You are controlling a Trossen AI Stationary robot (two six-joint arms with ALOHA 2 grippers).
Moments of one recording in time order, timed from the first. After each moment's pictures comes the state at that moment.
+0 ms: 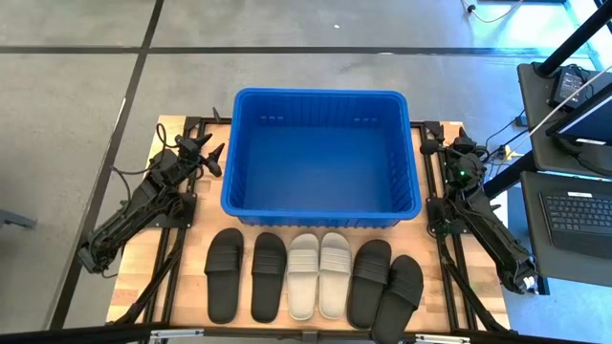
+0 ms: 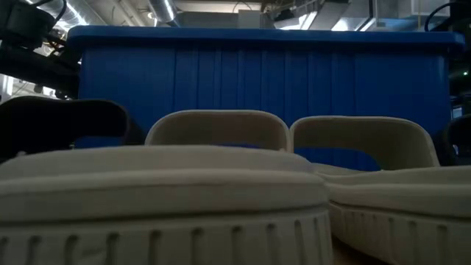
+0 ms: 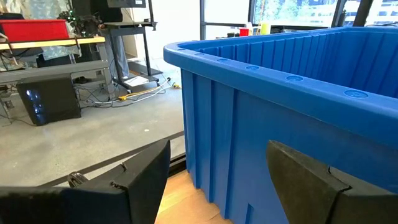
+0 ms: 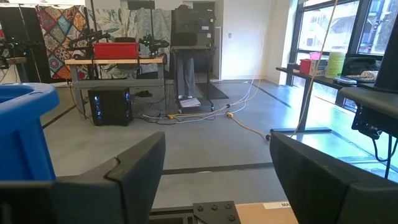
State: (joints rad) left arm 0.86 0.00 0.07 -0.16 -0.11 -0.02; right arm -1.05 0.01 0.01 0.08 0.62 -0.03
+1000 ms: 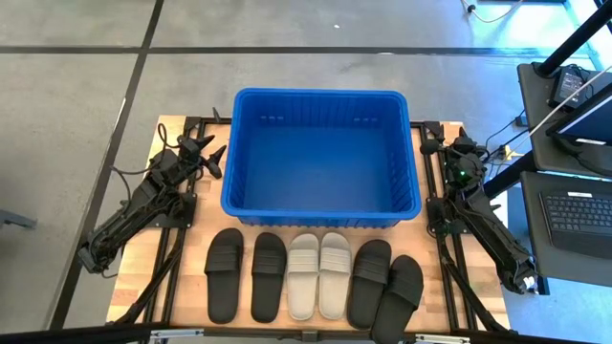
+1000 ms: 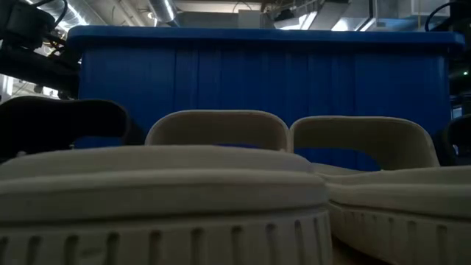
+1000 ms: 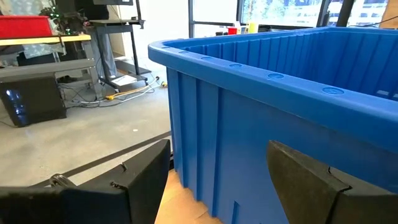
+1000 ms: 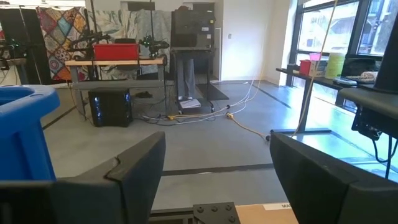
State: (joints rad) left arm 0.86 0.00 0.07 -0.16 -0.06 -0.02; right arm -1.05 0.01 0.01 0.08 0.62 -0.03
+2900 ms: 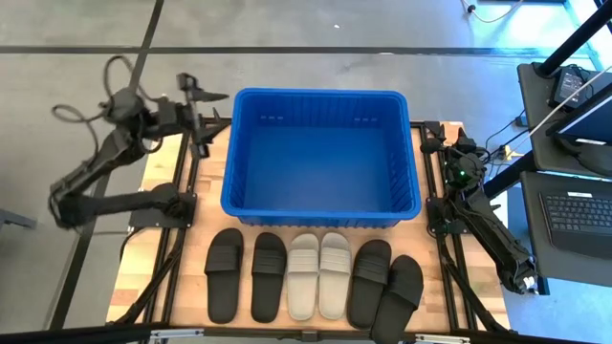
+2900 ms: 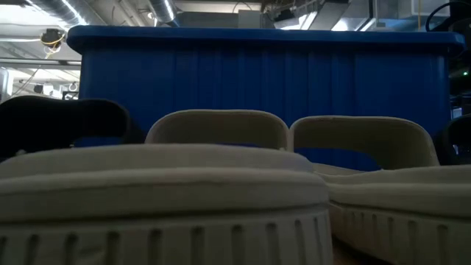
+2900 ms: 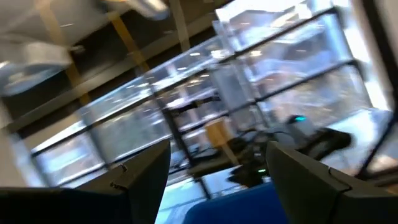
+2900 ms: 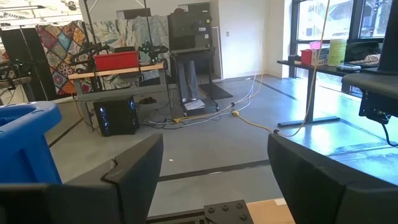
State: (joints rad) left arm 0.56 0.80 1.09 -0.02 0.45 0.34; right arm -1.05 0.01 0.01 0.08 0.62 0.07
